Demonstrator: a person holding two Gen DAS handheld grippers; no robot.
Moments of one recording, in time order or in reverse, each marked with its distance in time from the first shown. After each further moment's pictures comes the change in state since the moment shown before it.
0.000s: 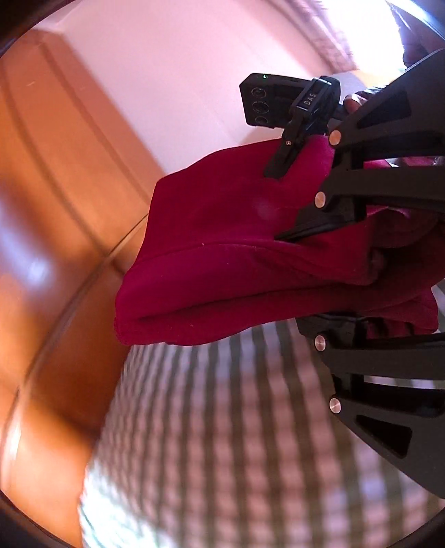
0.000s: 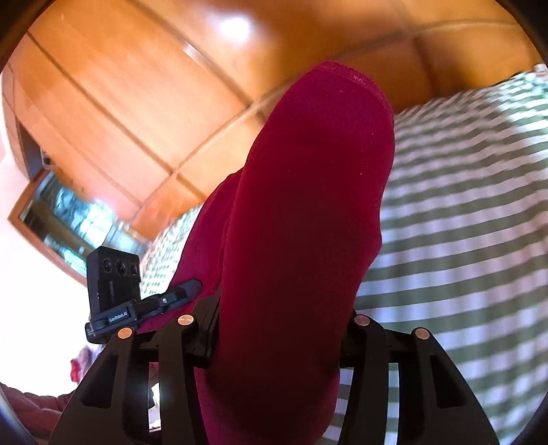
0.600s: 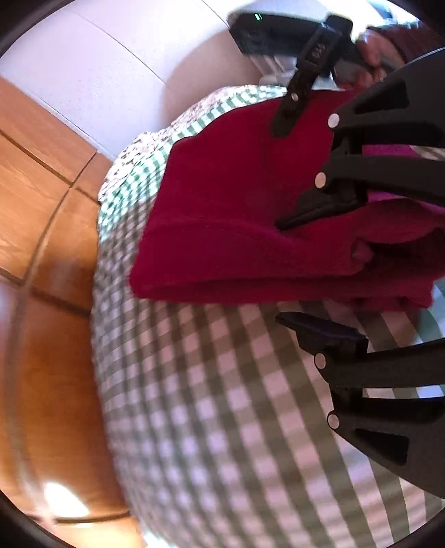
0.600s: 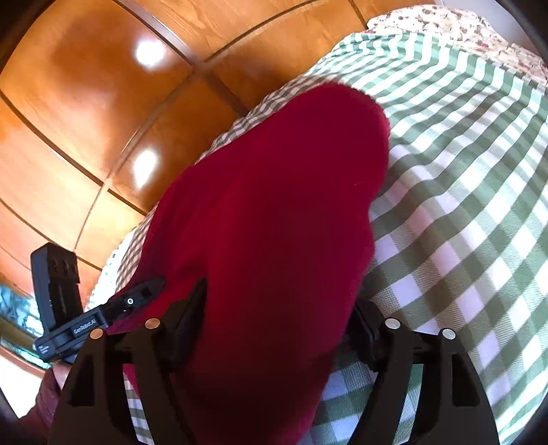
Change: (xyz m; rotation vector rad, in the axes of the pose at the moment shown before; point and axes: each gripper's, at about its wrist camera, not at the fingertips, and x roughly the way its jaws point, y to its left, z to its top) left arm 0.163 -0.067 0.020 0.234 0.184 0.315; right arm -0.047 -0.132 -0.033 0.264 -0.108 -0.376
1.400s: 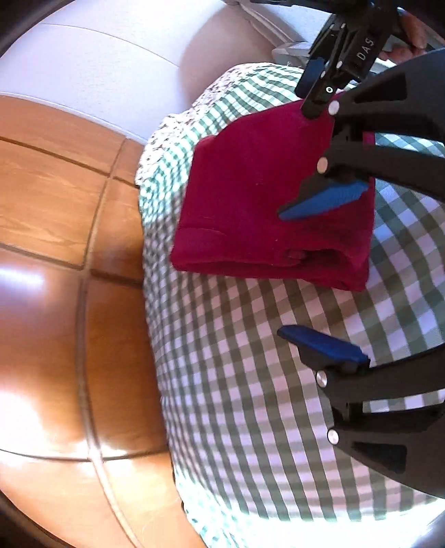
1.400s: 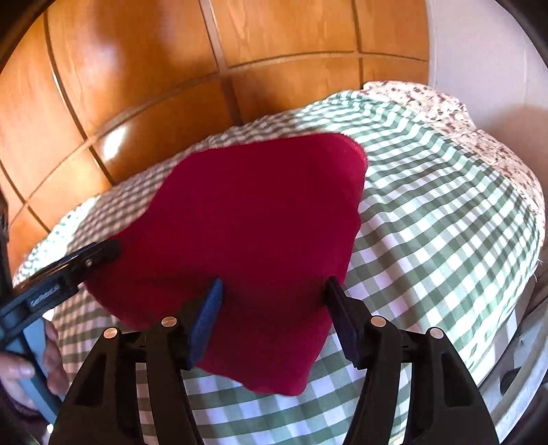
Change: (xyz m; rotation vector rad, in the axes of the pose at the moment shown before) left arm -0.073 -0.015 -0.042 0.023 -0.203 0.185; right arm -0.047 0.051 -0.042 -0.189 -0.118 -0.295
